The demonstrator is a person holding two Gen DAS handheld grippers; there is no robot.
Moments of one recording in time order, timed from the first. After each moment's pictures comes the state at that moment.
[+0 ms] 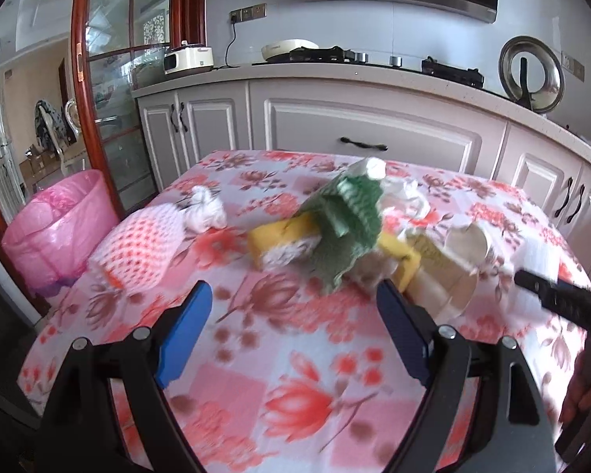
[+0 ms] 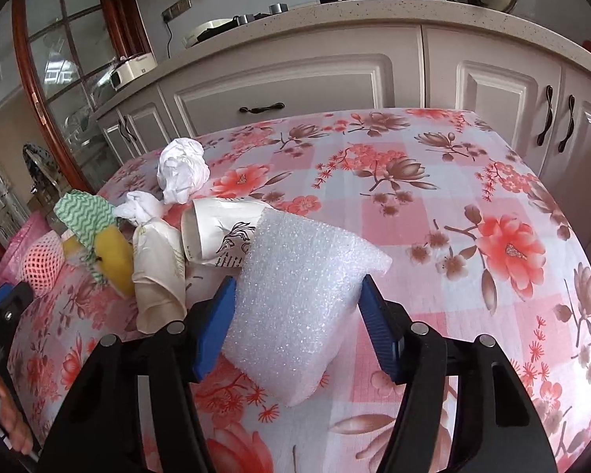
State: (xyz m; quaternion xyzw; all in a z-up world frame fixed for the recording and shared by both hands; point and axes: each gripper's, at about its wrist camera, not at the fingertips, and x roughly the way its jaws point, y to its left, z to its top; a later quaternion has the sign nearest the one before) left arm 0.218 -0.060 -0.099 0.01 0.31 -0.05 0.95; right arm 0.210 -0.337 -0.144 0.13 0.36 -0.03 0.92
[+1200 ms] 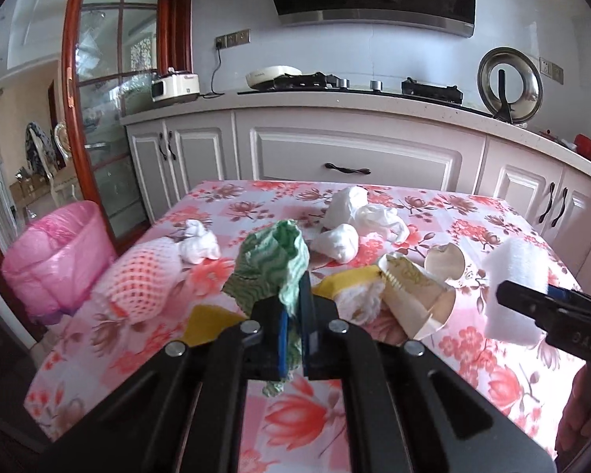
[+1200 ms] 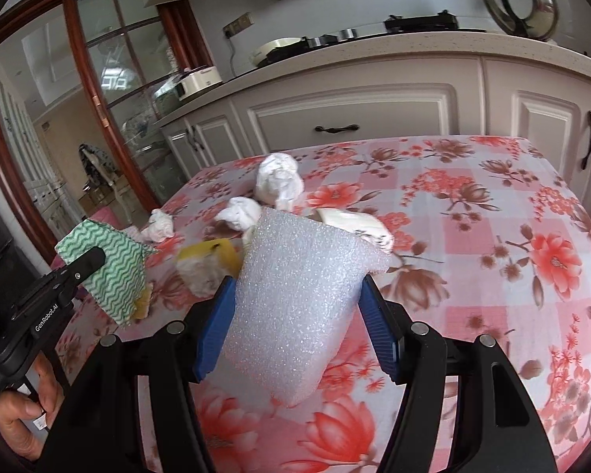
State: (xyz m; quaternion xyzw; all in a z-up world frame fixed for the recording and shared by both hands) left arm 0.190 -0.055 -0.080 0.03 0.26 -0.07 0.96; right arm 0.180 -0.288 -0.110 0.13 0.32 0.08 0.93
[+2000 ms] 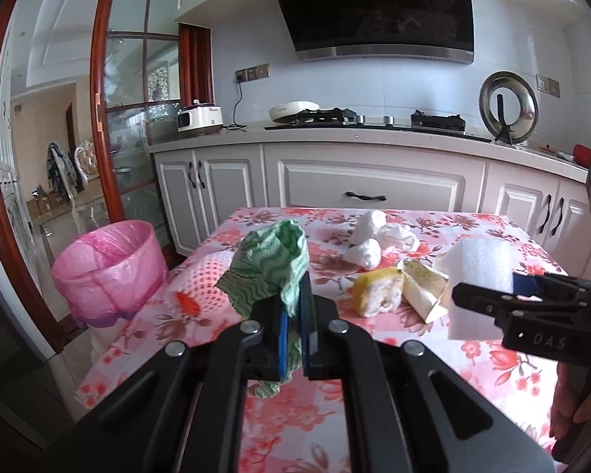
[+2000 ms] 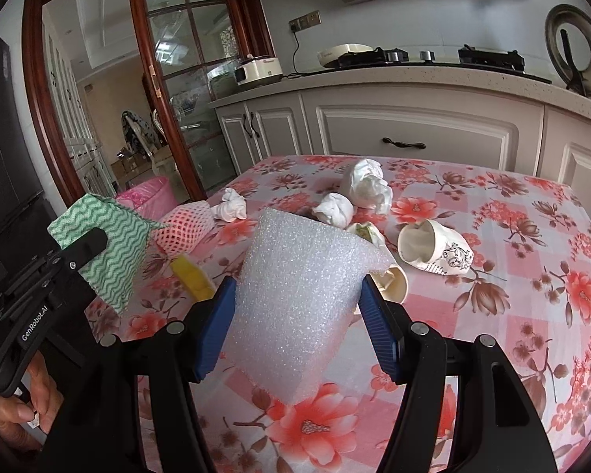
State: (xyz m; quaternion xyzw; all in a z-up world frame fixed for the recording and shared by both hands) left arm 0.115 -0.008 -0.051 0.04 0.20 -0.05 0.98; right arm 0.151 -0.213 -0.078 0.07 0.30 0.15 0.94
